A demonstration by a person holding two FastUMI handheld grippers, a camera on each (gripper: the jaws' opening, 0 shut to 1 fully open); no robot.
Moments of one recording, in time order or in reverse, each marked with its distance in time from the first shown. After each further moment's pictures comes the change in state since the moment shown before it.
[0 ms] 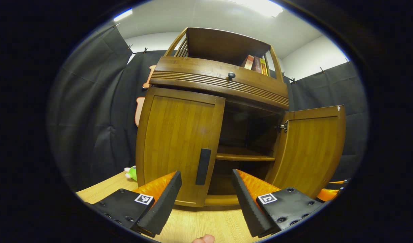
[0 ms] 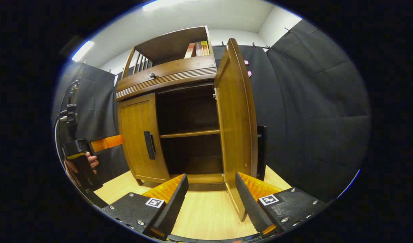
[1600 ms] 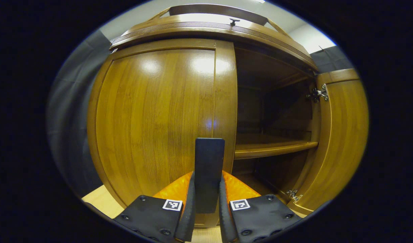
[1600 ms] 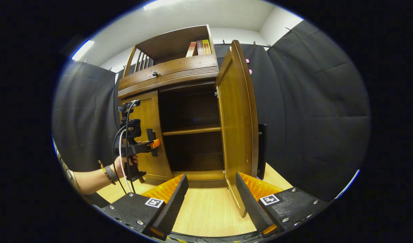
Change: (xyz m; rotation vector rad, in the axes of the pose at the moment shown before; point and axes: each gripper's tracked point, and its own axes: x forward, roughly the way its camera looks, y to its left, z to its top) left arm 0.171 0.009 -0.083 0.109 0.103 0.008; right arm -0.010 0.004 -0.007 -0.012 0.036 -0.015
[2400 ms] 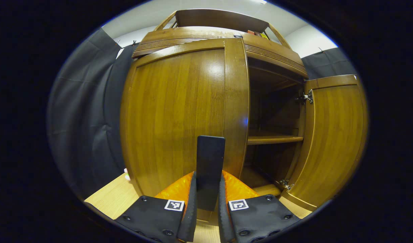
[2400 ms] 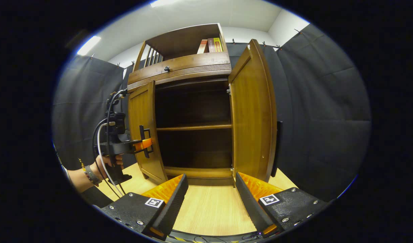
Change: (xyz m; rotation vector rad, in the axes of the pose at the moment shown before) left arm -0.109 0.030 0.002 -0.006 0.024 0.022; right arm 0.003 0.032 -0.009 -0.029 0.015 0.067
